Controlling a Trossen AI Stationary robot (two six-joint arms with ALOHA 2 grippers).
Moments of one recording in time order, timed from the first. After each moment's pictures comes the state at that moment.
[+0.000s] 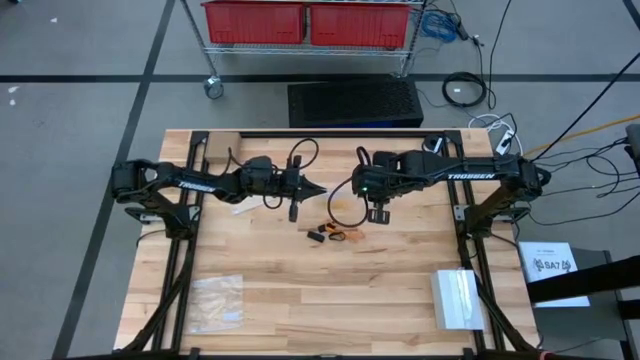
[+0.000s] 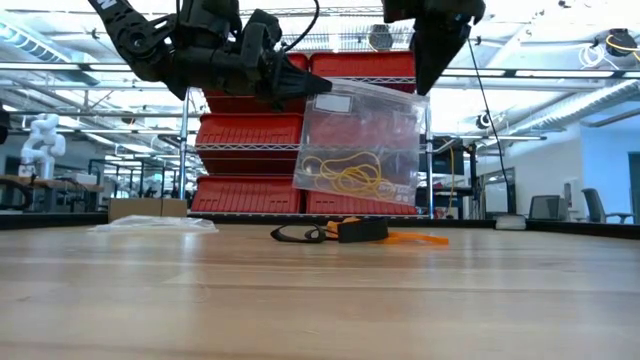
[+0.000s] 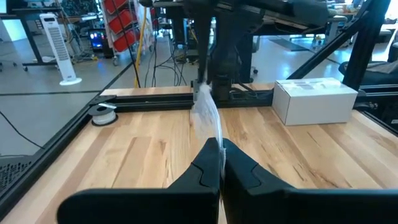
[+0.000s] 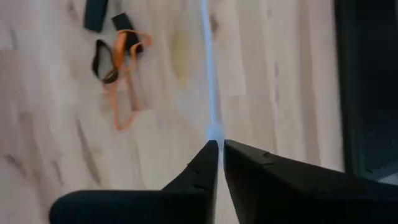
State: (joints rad) left arm 0.26 1.49 0.66 0.74 0.31 0.09; right arm -0.03 1.58 1.53 -1.22 0.27 0.07
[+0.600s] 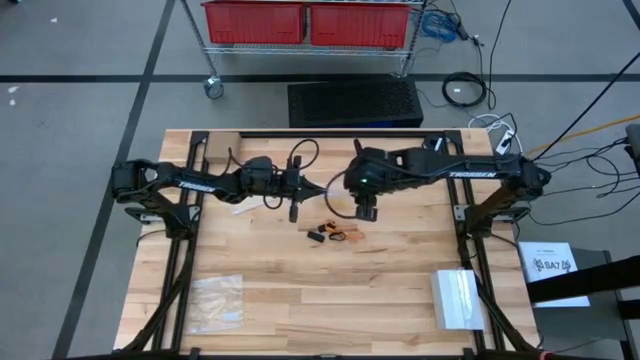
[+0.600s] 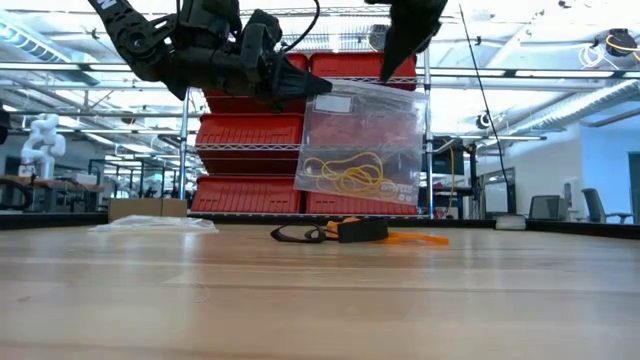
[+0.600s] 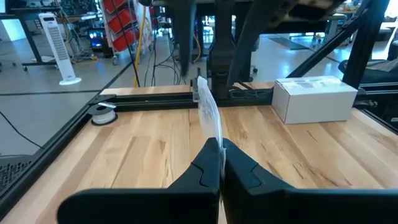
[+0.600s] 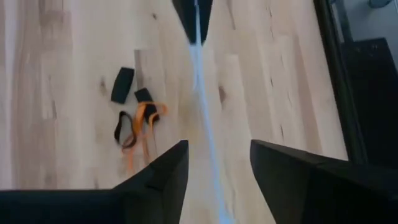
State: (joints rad) left arm 0.26 1.49 0.66 0.73 0.31 0.09; right arm -0.06 1.58 1.53 -0.98 0.20 -0.01
